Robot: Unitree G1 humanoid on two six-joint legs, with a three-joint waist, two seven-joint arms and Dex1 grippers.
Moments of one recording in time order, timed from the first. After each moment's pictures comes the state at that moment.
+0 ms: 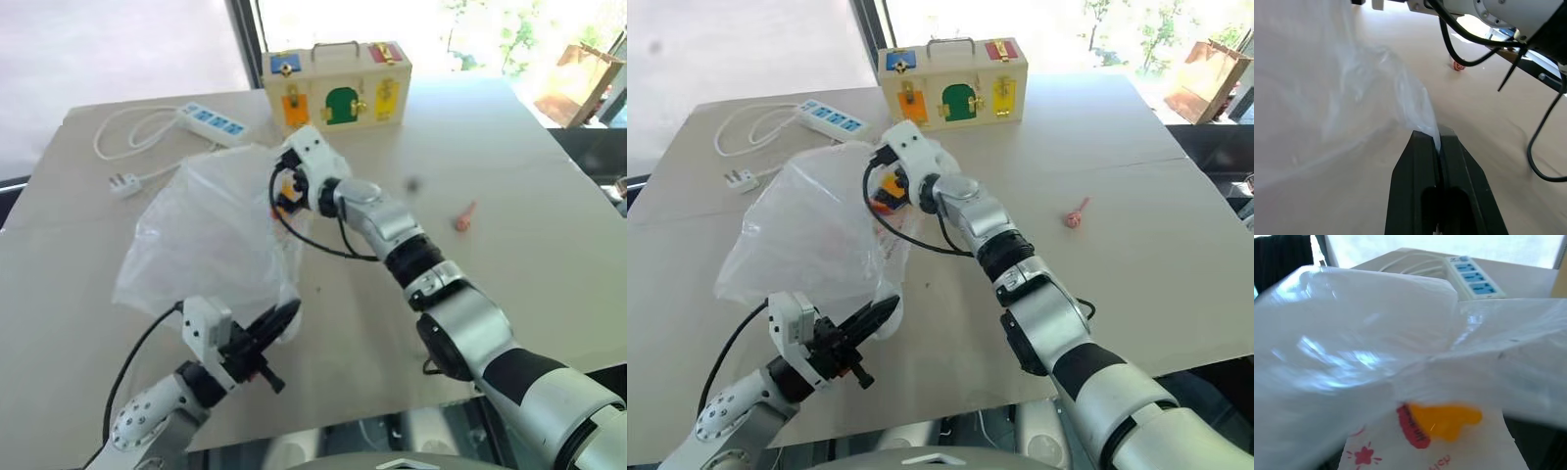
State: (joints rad) left arm 0.48 0.39 0.17 -0.73 -0.66 0.37 -0.58; right arm -1.15 0.16 0.18 0.84 0.20 0.21 0.49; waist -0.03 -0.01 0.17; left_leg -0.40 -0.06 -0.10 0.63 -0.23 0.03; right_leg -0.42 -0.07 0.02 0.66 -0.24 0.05
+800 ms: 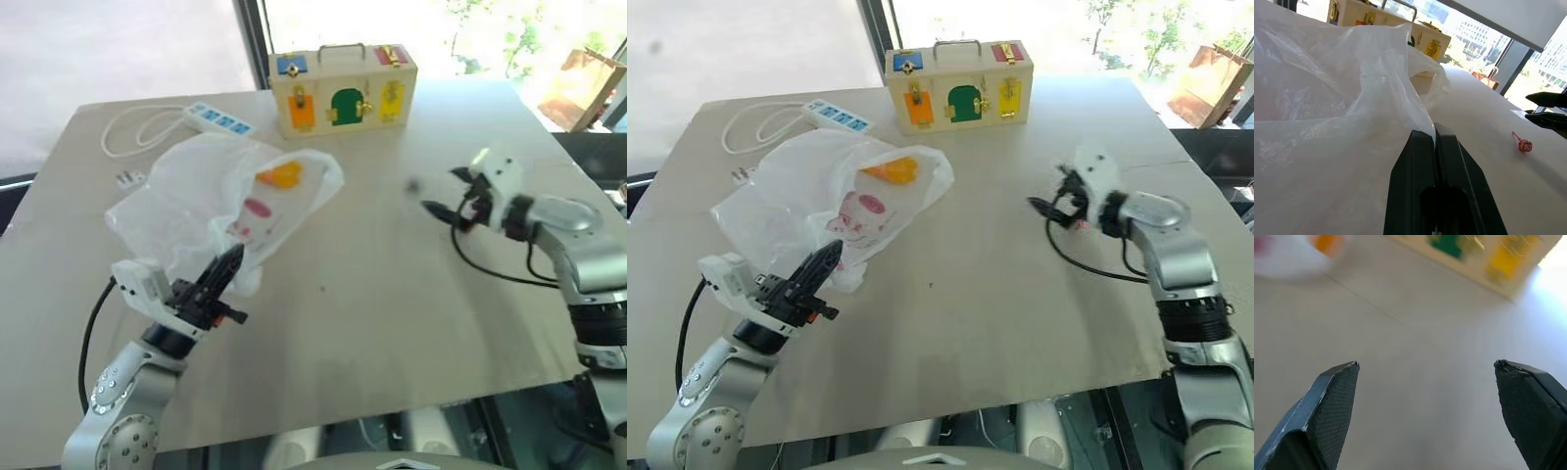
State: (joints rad) left arm 0.28 0.37 0.34 -0.62 -0.83 0.38 -0.43; right arm -0.52 -0.62 -0.02 0.02 0.15 0.52 0.65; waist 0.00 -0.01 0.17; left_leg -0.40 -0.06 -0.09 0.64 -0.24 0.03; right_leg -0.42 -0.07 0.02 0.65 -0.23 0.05
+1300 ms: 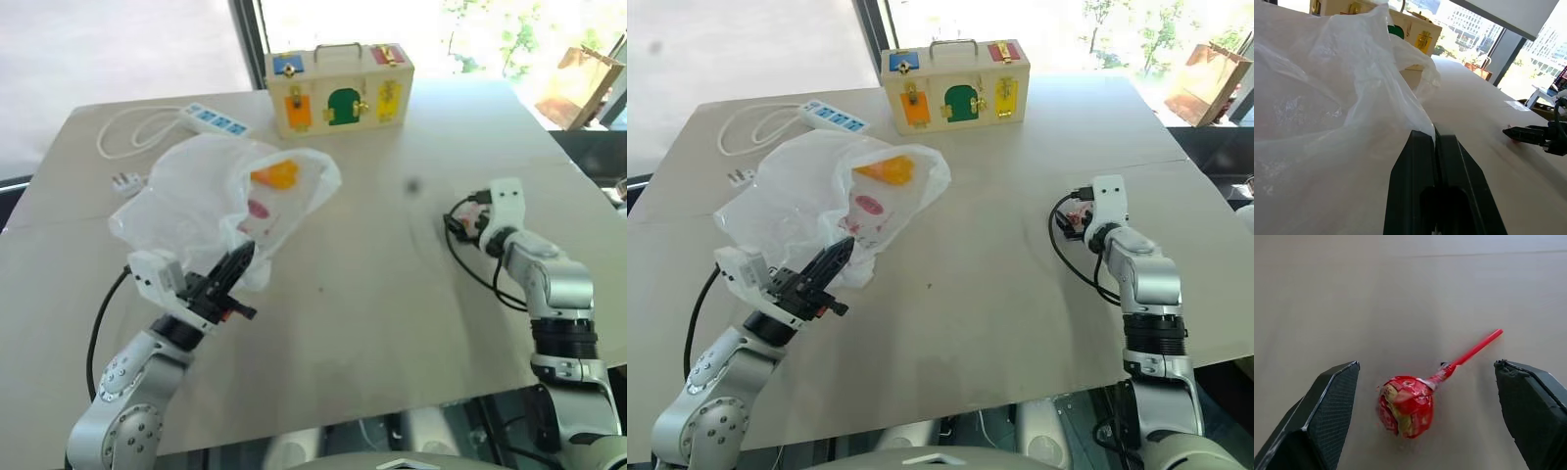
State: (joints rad) left arm 0.24 0.39 0.31 -0.62 -0.81 0.41 -0.41; right arm -0.52 -0.32 -0.17 0.05 0.18 0.83 0.24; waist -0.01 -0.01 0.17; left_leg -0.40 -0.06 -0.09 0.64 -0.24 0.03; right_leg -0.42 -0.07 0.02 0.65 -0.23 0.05
